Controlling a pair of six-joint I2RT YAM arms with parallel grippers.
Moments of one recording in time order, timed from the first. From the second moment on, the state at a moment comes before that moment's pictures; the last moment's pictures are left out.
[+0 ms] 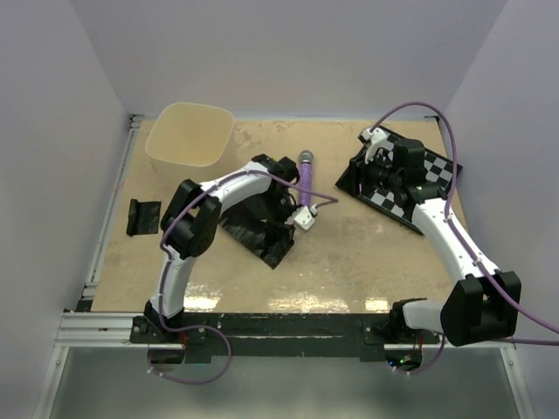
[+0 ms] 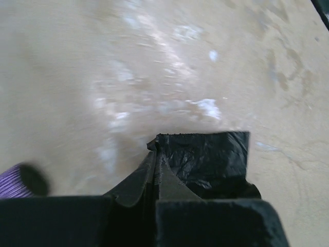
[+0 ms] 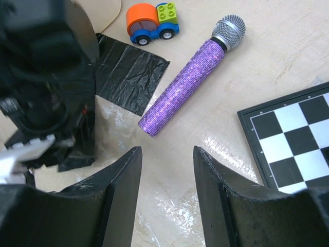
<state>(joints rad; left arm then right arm) -0.69 2.17 1.69 -1.20 0.73 1.56 0.16 1.27 1.02 -0.29 -0.54 -0.06</state>
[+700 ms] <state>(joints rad) -0.56 1.81 1.56 -0.49 0.89 0.79 0.29 1.41 1.06 -0.16 -0.82 -0.06</state>
